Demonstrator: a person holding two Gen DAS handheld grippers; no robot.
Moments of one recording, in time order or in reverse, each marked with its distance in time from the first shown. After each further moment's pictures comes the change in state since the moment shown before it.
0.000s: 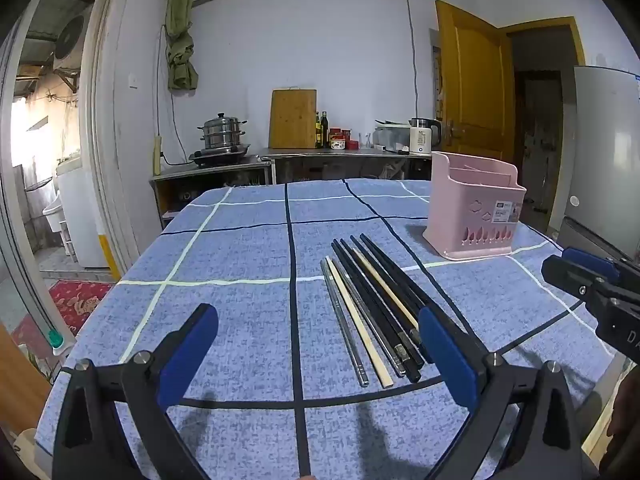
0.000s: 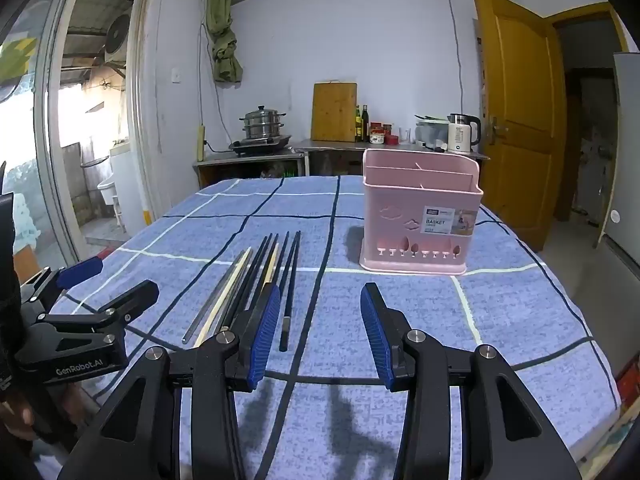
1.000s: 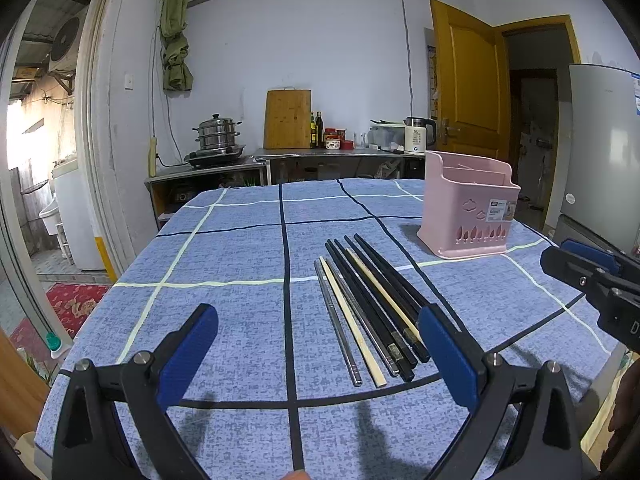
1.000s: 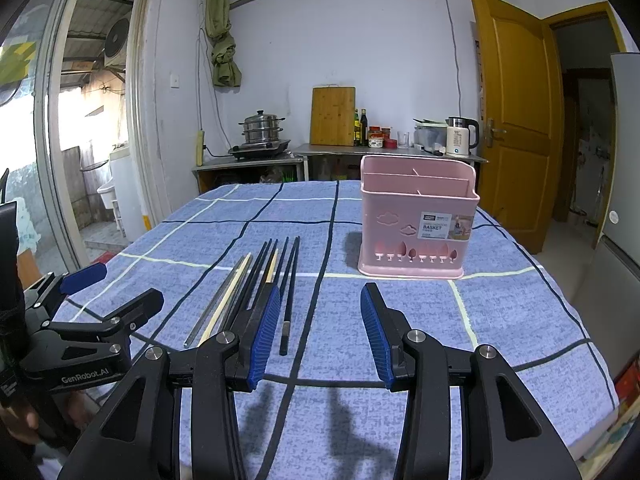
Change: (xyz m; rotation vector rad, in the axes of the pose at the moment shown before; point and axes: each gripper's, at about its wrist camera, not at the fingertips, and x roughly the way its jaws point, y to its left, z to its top) left arm -0.002 -0.003 0.000 0.015 0.004 -0.006; right arm -0.009 -0.002 0.005 0.013 -0.017 0.001
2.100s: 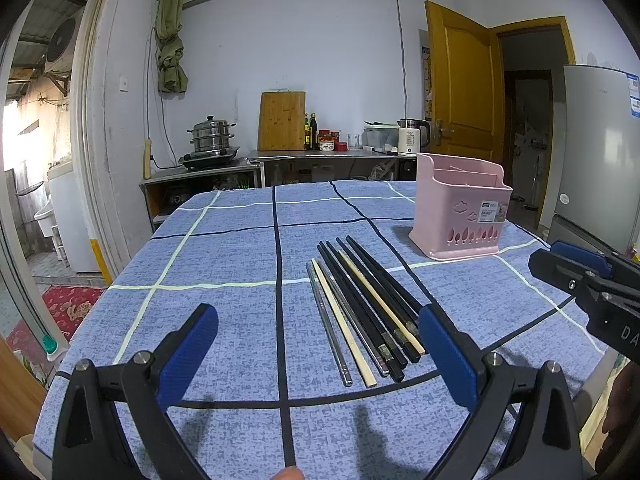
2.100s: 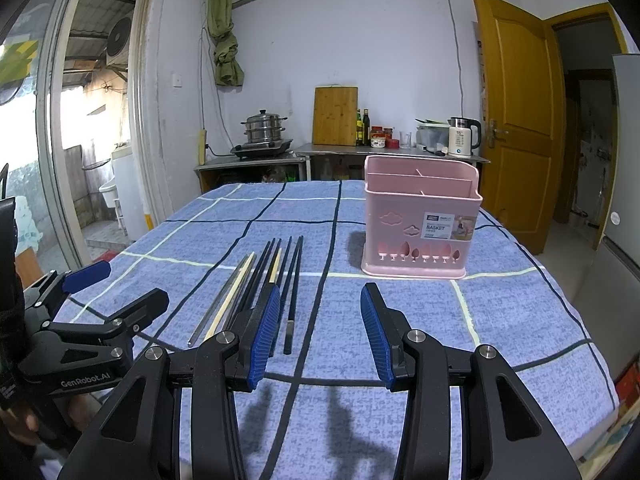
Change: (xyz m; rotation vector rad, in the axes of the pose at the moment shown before) left arm -0.003 -0.005 0.003 0.005 -0.001 -0.021; right arm 0.000 0.004 -0.001 -0.003 0.000 0.007
